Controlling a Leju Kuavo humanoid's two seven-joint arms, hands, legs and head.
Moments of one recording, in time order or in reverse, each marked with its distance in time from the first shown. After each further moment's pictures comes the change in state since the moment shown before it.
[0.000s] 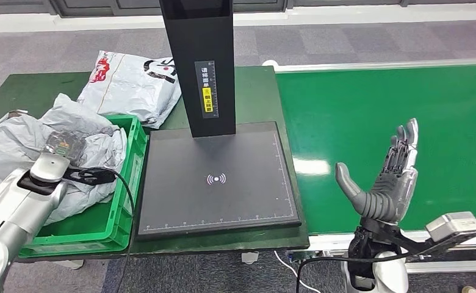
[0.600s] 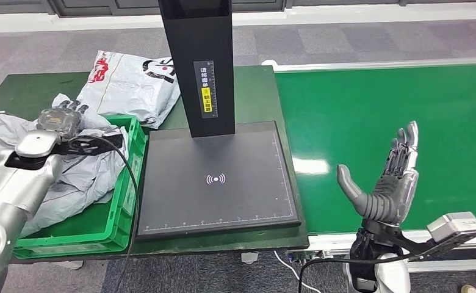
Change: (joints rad) left arm -0.095 -0.039 0.153 0.000 0.203 0.015 -0.002; right arm 0.013 -0.017 0.000 0.000 -0.012 -0.011 0.010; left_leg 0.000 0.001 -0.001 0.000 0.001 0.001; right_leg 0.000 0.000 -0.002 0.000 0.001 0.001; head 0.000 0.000
